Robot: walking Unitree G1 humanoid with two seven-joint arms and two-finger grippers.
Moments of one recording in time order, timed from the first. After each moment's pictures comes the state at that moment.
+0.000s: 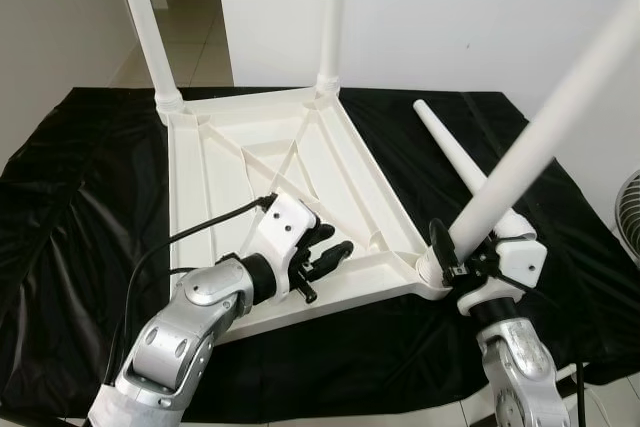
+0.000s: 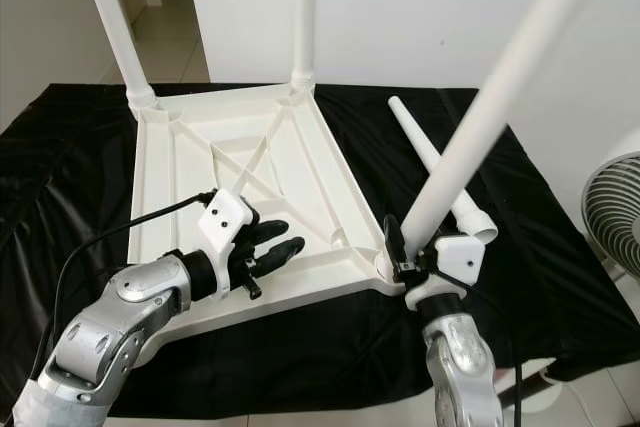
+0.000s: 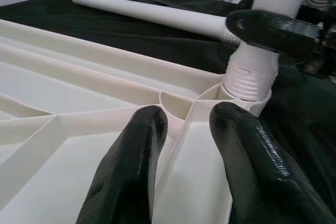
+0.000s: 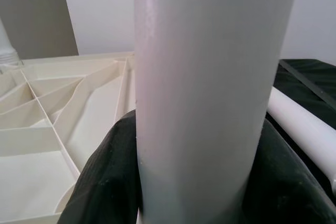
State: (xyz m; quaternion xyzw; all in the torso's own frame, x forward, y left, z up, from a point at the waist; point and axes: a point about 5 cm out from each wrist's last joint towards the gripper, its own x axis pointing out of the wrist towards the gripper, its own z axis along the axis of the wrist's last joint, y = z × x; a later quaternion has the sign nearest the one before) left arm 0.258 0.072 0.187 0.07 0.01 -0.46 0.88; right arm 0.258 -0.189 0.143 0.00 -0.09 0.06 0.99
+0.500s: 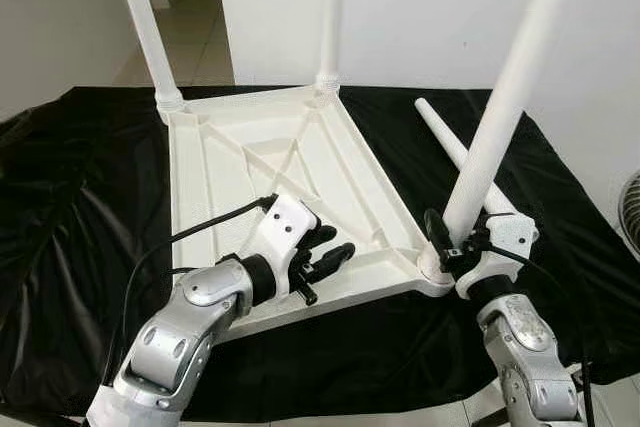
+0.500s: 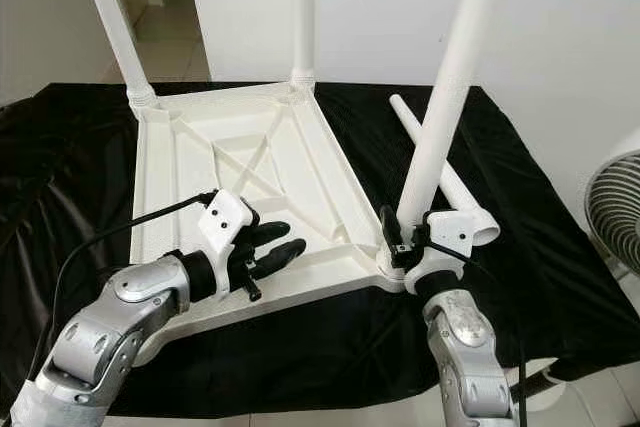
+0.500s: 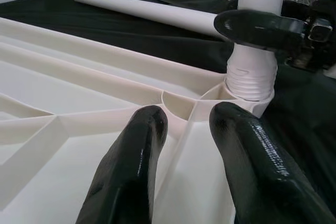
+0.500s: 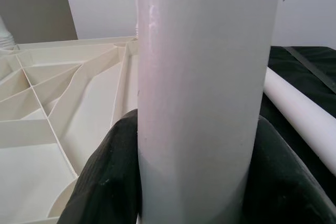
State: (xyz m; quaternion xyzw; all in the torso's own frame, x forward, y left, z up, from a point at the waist) left arm 0.257 0.072 0.189 0.06 0.01 -0.46 0.89; right arm 0.264 -0.185 0.152 -0.01 -0.07 0.07 0.99
